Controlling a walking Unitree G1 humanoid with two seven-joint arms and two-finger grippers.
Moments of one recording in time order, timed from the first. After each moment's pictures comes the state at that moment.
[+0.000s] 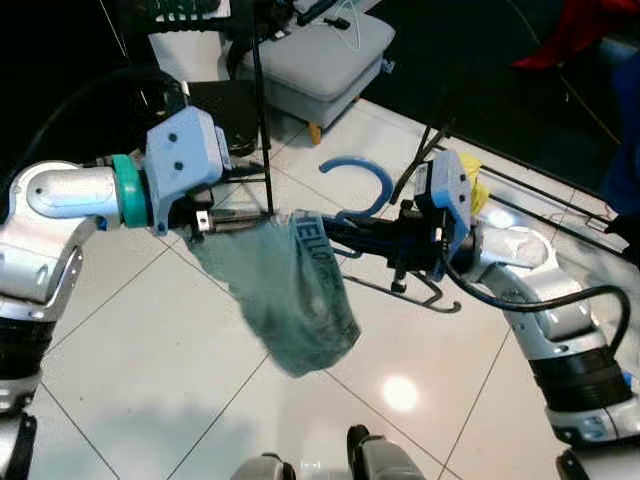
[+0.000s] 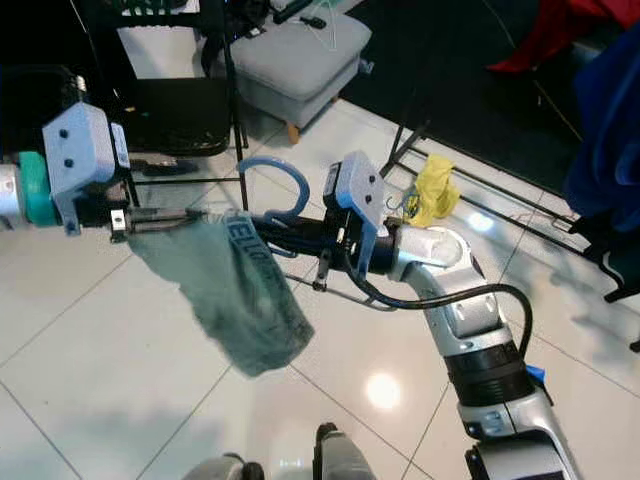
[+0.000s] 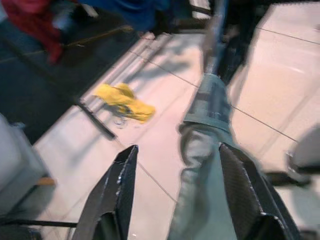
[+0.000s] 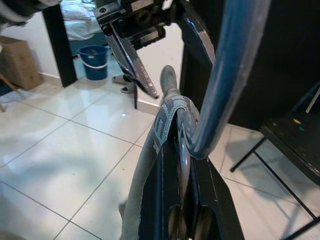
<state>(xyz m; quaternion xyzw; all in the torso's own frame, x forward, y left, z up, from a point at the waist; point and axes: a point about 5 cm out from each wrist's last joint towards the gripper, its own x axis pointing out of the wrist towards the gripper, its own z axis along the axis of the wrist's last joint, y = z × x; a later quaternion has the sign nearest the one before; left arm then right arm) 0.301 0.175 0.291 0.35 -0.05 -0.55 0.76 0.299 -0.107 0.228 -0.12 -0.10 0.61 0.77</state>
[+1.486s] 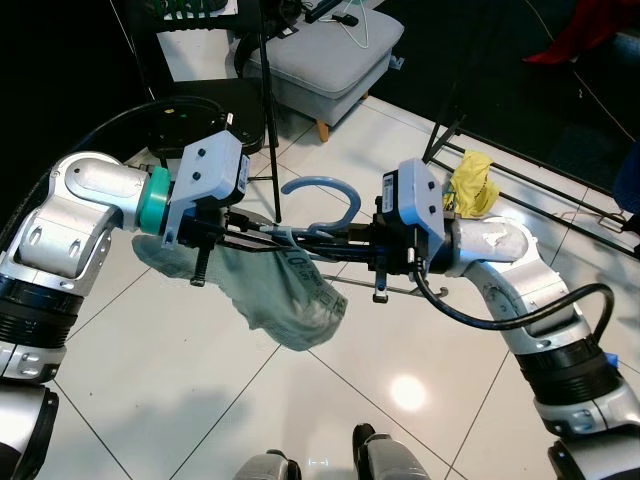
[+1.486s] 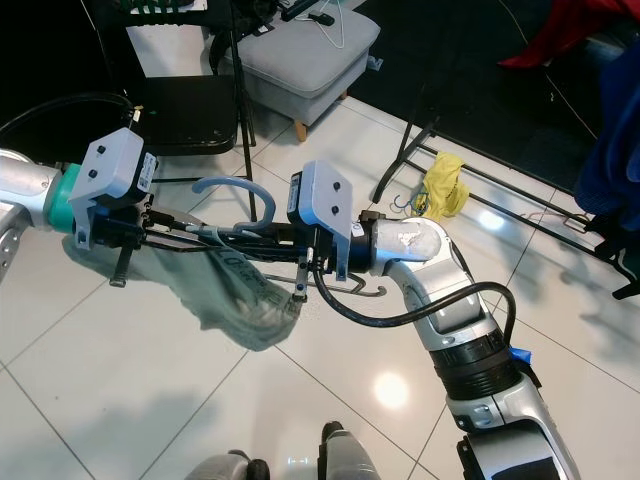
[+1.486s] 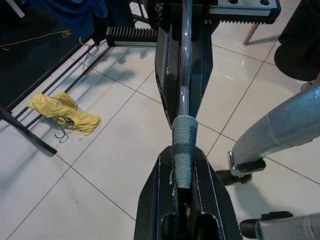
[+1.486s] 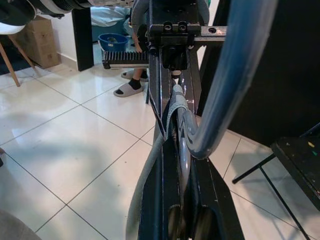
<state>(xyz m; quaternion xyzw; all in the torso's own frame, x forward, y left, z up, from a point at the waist) 0.314 0.155 0.273 0.30 -0.01 -0.64 0.71 0.295 -0.089 0.237 -0.17 -0.11 0.65 0.73</state>
